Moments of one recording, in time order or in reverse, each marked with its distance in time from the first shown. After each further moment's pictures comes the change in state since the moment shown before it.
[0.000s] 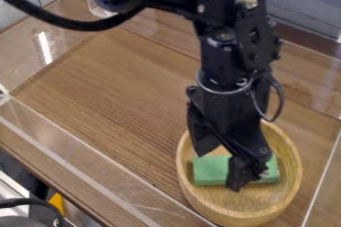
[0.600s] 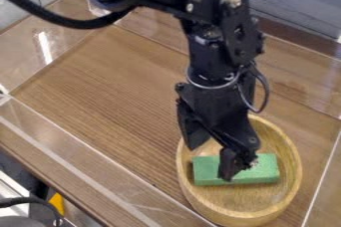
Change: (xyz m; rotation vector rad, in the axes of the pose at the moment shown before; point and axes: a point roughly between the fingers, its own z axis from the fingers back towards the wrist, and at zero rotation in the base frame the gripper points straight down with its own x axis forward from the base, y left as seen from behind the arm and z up) arm 0.001 0.015 -0.005 0.013 -0.007 0.068
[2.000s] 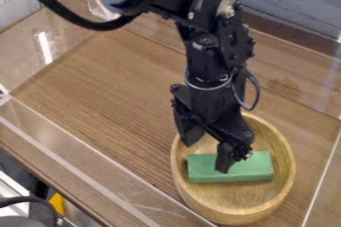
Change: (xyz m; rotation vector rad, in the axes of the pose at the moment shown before) arm 0.009 0.018 -0.016 0.034 -0.009 0.090
